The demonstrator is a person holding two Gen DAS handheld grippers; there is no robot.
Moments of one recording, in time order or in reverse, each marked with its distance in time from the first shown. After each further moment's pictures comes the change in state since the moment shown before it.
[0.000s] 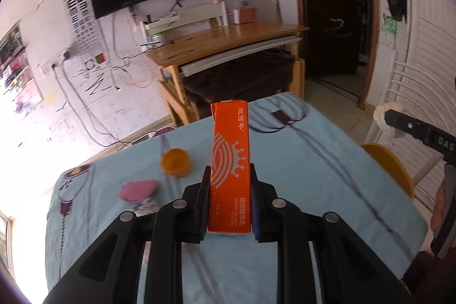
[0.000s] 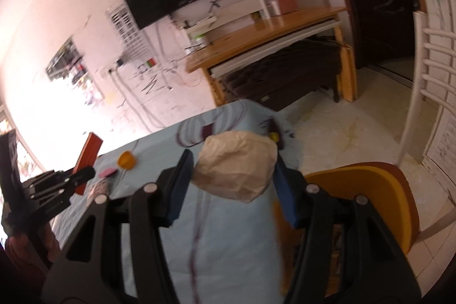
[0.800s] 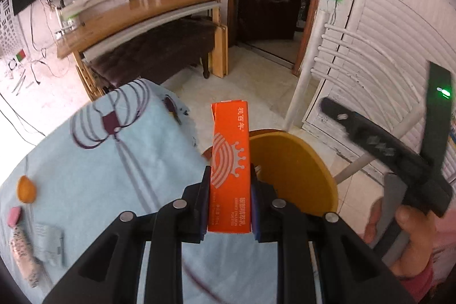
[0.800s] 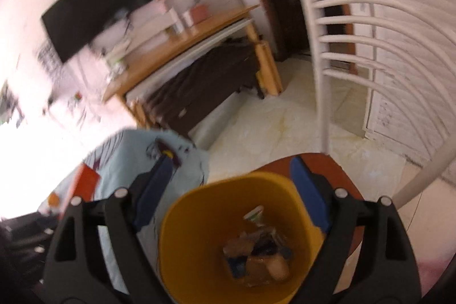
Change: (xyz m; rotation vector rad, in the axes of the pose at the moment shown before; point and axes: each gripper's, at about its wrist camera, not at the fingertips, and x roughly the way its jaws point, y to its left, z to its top) left arm 0.065 -0.181 0.033 0.082 0.193 -0.313; right arm -0.022 -0.136 0.003 0.248 -0.075 -0.299
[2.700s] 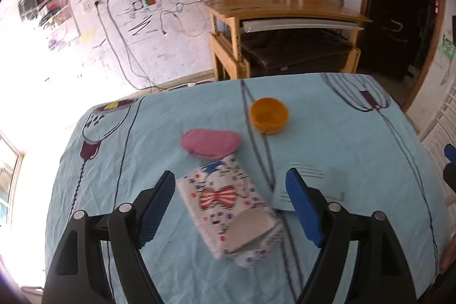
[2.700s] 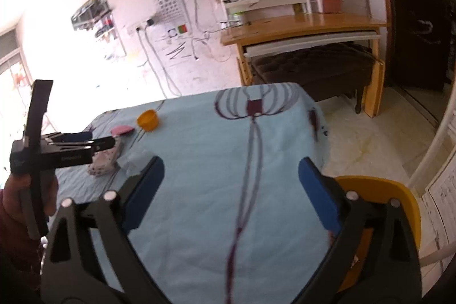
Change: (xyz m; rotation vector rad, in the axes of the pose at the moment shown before) left arm -0.091 0.250 -0.103 -0.380 -0.029 0.459; right arm -0.012 0.212 -0.085 -0.536 0.178 0.405
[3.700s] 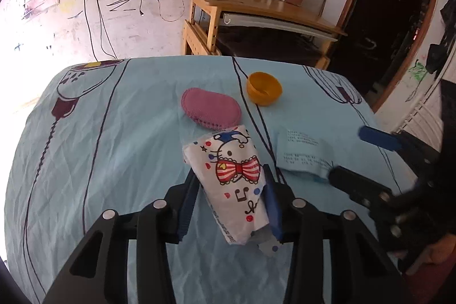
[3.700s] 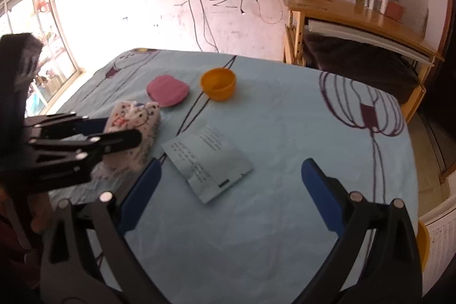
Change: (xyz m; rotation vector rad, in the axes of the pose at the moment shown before) left arm 0.003 0.048 -0.043 -0.086 0.015 -0.263; right arm 0.090 0.114 0.012 -0.258 0.236 0.062
